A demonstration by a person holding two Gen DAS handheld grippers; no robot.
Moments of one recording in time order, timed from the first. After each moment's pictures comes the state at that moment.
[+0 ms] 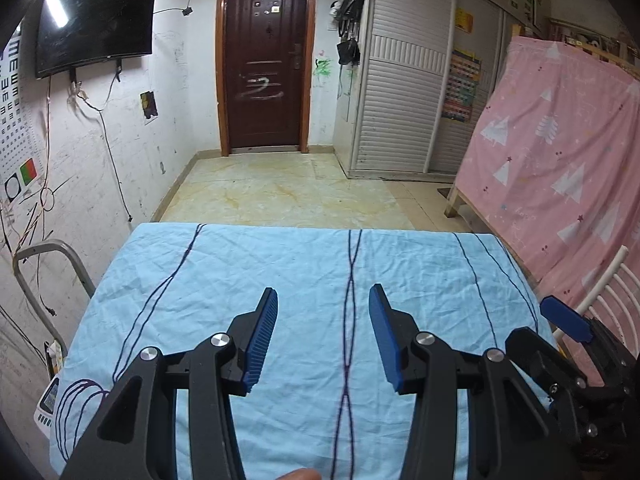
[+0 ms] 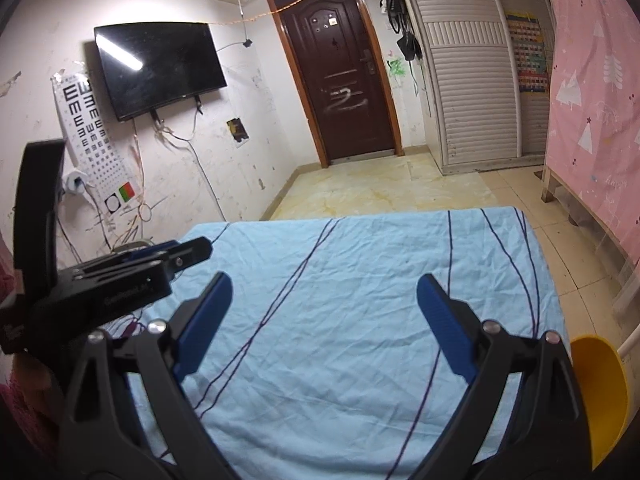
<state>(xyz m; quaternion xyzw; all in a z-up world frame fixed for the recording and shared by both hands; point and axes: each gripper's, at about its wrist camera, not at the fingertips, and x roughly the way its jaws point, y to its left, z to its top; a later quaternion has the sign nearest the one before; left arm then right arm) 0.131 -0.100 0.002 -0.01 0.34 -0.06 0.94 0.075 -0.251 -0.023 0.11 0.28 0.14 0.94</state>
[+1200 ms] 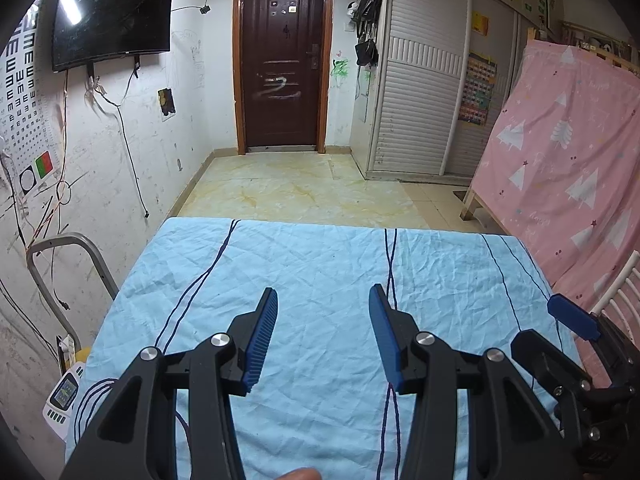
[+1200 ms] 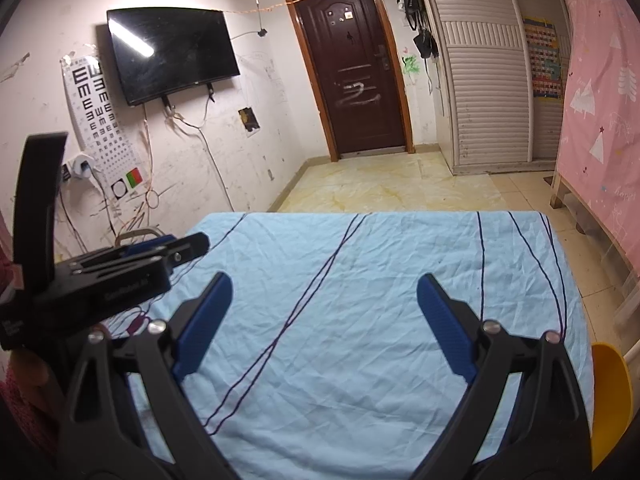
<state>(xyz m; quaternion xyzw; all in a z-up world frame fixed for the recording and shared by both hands) 0.128 -0.072 0.001 -0.01 0.34 -0.04 0.94 0.081 -0.217 -0.022 0.09 0.28 0.15 0.94</state>
